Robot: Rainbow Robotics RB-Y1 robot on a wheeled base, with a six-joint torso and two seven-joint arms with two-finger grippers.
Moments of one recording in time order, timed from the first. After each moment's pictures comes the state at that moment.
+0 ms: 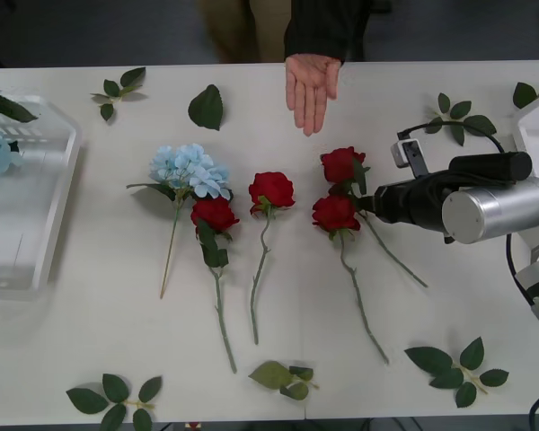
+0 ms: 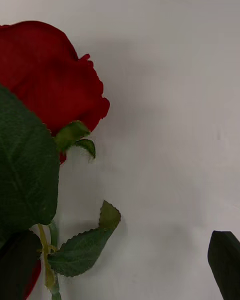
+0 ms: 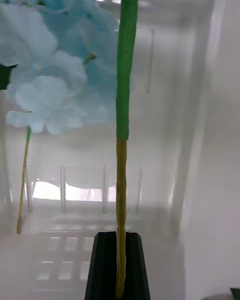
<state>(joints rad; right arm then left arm) -0.40 -0.53 0.26 -1.44 -0.68 0.85 1.59 -0.55 1.47 -0.55 -1.22 1.66 1.05 -1.69</state>
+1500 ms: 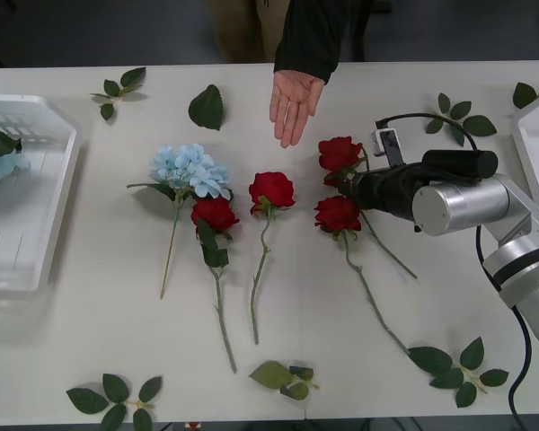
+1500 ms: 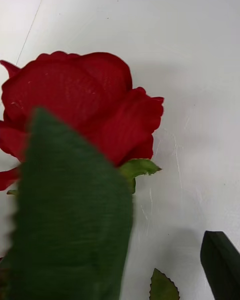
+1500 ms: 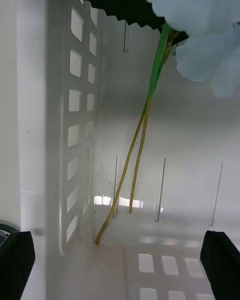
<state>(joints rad) -0.50 -0.47 0.34 -1.29 -0.70 0.68 1.59 -0.44 1.35 -0.49 -0.88 1.69 0.88 -2.05</state>
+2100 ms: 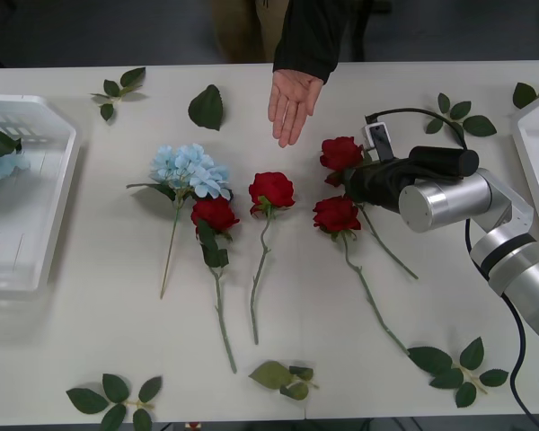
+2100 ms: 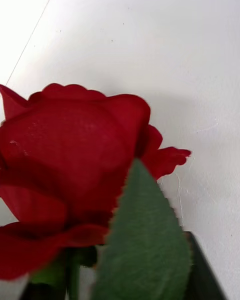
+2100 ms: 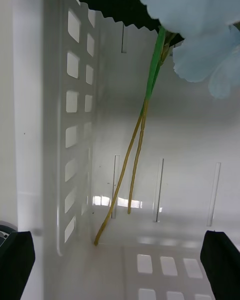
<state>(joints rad) -0.59 -0.47 0.44 -1.15 -0.69 0.55 1.59 -0.44 1.35 -0.49 -0.89 1.69 0.88 -2.05</state>
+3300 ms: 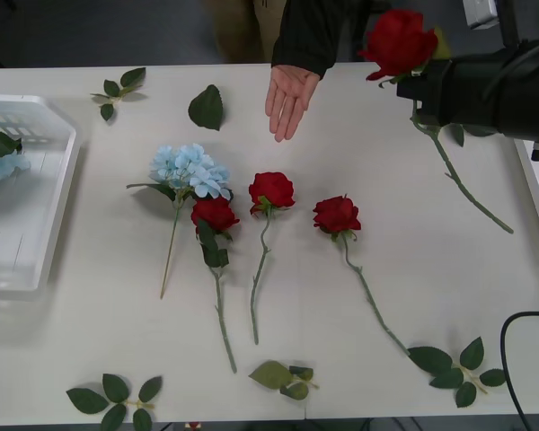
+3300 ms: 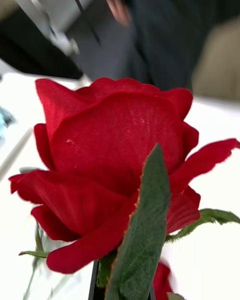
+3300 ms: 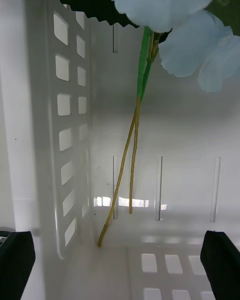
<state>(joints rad) -0.44 -0.46 -0.20 -2.11 -1.01 1.35 1.59 -0.44 1.34 -0.49 -0.89 1.69 0.88 -2.11</state>
